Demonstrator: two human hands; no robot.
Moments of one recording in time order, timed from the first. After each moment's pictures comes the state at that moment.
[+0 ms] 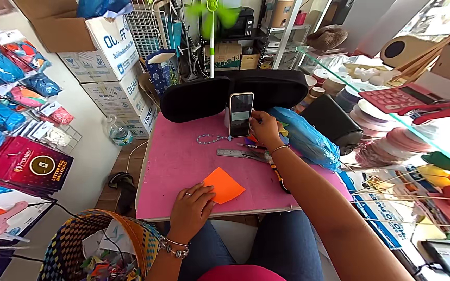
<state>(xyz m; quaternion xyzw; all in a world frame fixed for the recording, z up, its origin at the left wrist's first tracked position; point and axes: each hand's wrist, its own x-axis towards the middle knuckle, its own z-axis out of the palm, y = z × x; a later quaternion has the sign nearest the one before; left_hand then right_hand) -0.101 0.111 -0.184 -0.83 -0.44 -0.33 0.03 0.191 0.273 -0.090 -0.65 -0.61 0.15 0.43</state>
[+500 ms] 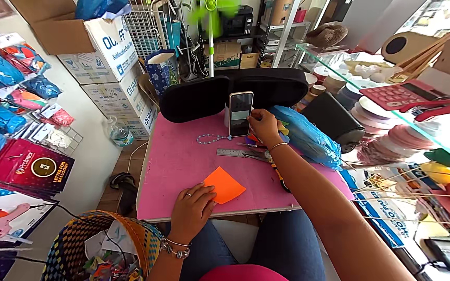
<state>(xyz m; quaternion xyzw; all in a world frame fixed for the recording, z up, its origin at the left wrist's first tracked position) -0.101 0.112 -0.184 -0.83 -0.44 -0.33 0.04 0.193 0.300 -0.086 -0.66 -0.56 0.20 0.46</state>
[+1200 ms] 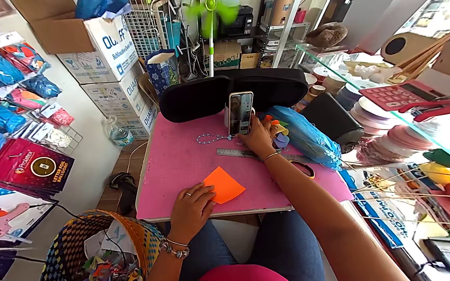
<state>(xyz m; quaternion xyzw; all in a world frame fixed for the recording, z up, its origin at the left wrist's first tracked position) -0.101 0.111 -0.183 -0.83 -0.44 -0.33 0.03 0.170 0.272 -0.102 -0.72 -0.62 0.09 0.29</state>
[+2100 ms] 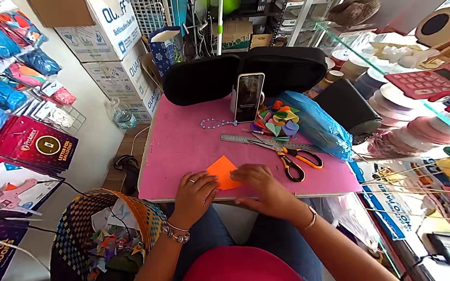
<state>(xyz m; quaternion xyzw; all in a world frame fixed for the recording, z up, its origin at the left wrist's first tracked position) -0.099 0.103 -0.184 -0.84 -0.41 -0.36 0.04 0.164 0.107 -0.144 -0.35 -0.88 0.12 0.30</state>
